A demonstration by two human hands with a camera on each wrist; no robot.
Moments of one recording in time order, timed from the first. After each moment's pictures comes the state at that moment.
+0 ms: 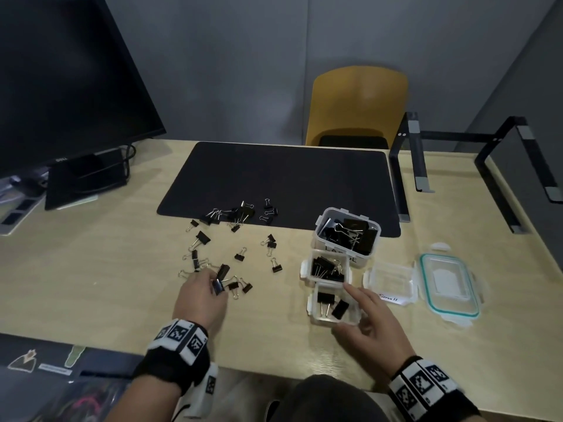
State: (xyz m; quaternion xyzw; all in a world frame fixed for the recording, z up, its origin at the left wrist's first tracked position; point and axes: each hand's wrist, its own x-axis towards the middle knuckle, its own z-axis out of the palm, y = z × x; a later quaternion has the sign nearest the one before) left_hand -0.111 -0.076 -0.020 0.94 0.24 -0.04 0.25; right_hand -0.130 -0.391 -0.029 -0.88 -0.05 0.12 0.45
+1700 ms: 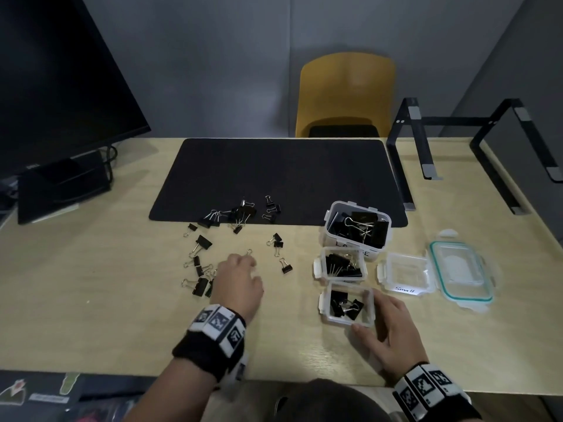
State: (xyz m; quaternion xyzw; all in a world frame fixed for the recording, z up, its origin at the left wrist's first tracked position) left_hand -0.074 -0.101 -0.014 0.97 0.09 -0.06 0.24; right_hand -0.141 -0.371 -0.048 -0.91 -0.04 0.00 0.40
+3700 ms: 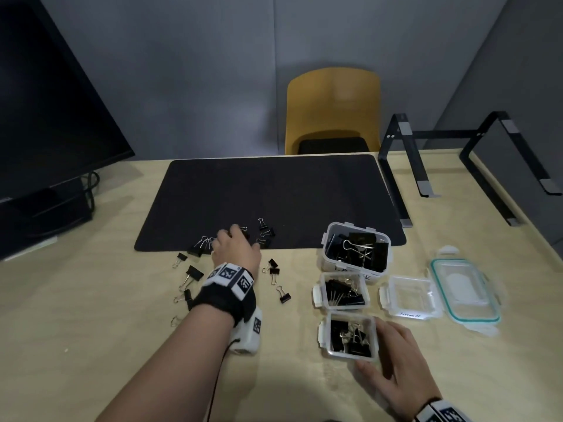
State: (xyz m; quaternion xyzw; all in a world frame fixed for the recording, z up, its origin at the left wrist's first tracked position) left_hand 0.046 -0.105 -0.020 0.96 0.19 -0.04 0.20; right_hand -0.138 -0.370 -0.041 -0.92 -0.06 0.01 0.38
